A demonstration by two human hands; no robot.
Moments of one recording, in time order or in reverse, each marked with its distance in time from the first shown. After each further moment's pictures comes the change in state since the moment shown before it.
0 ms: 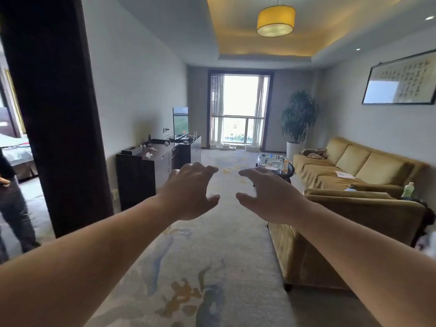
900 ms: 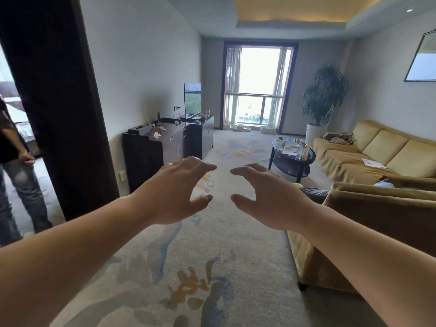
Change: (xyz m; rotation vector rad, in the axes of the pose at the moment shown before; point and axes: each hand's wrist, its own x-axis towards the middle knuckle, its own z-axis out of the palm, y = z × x) left_hand 0.086 -0.104 0.082 -0.048 0.017 0.087; right_hand 0.122 0.052 0.097 0.078 -0.068 -0.142
